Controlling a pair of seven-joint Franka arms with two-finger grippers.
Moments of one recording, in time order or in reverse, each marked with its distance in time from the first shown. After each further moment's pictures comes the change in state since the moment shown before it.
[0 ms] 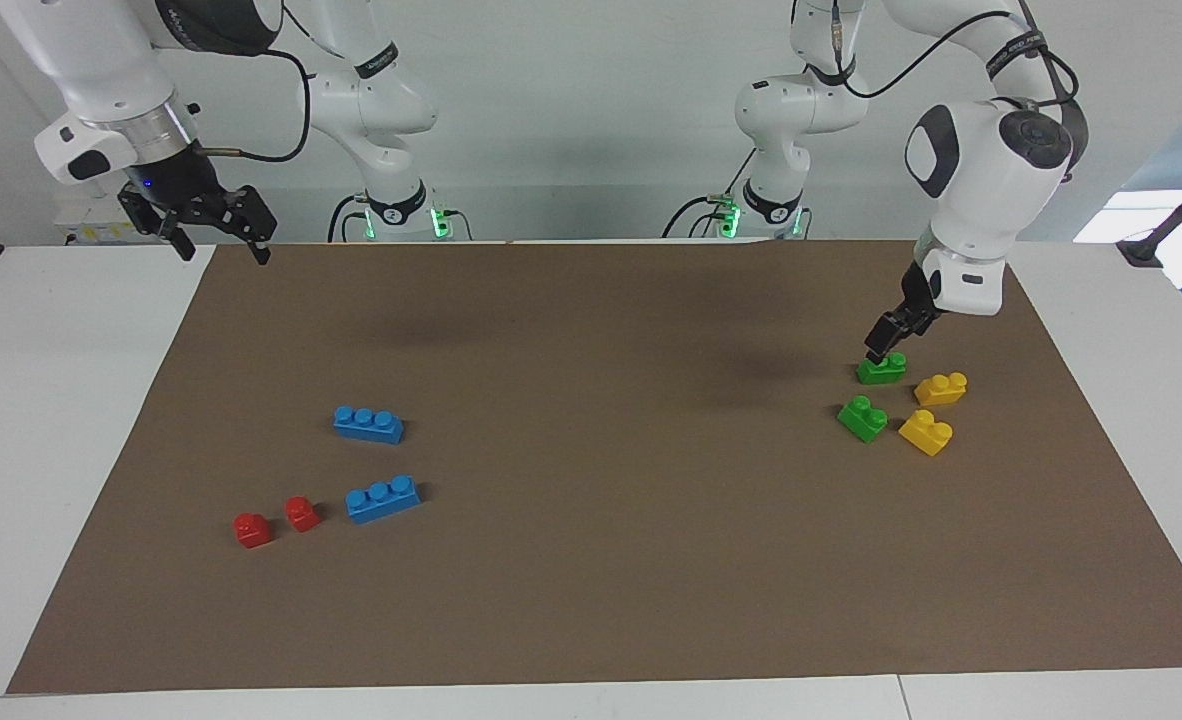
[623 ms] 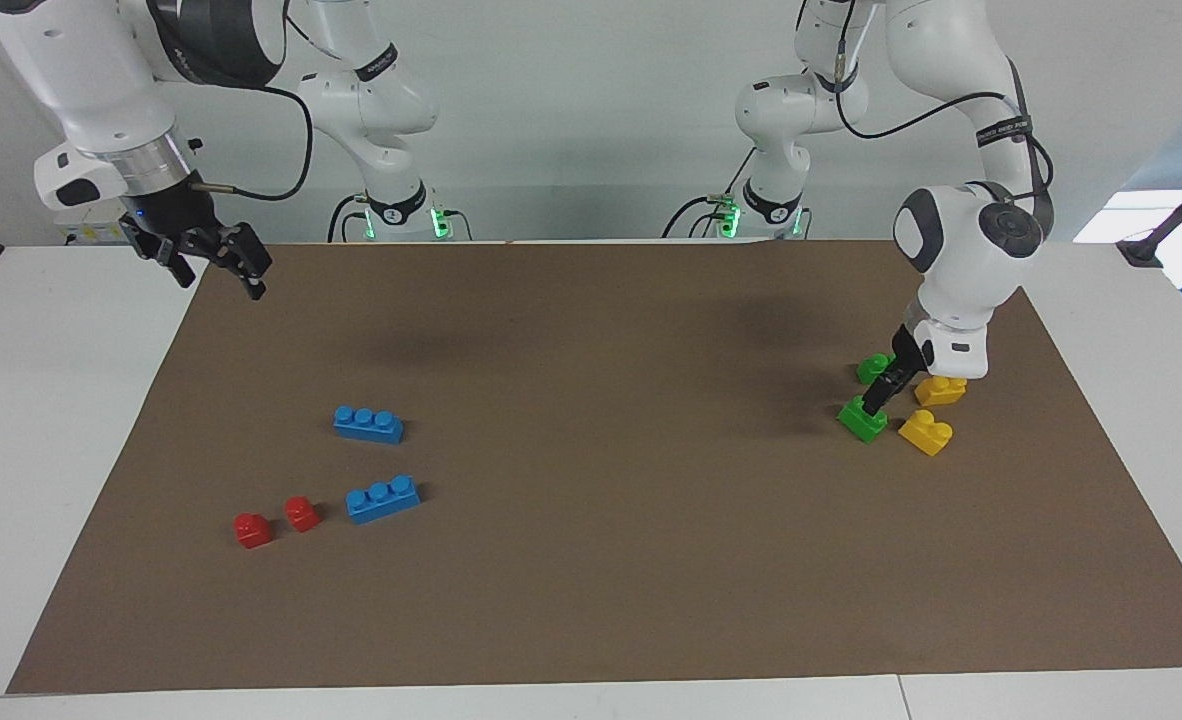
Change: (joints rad) left arm 0.035 0.145 0.009 -0.046 -0.001 0.205 -0.064; right arm 0.003 0.086 0.004 0.025 0.011 0.102 0.221
